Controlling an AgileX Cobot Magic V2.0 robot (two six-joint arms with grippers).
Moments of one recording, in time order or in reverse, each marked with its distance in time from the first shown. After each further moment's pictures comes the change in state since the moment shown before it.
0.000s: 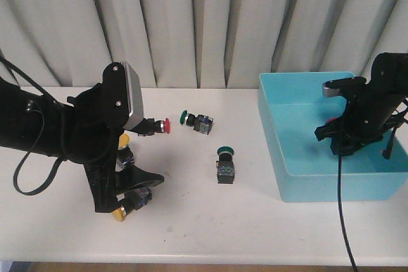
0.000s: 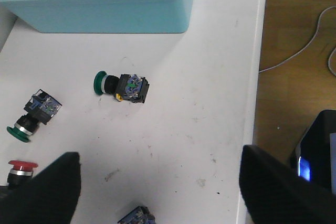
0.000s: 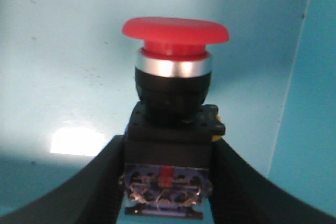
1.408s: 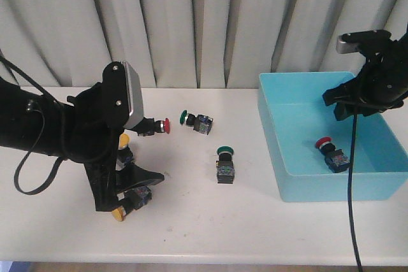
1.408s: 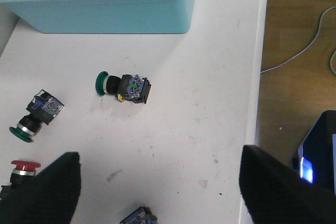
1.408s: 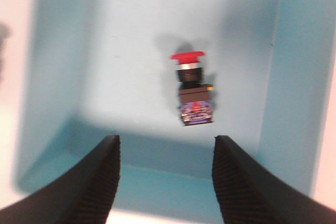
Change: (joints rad) left arm 0.000 0.000 0.000 0.000 -0.011 -0.001; right arm 0.058 -0.323 0.023 0.065 0.110 0.003
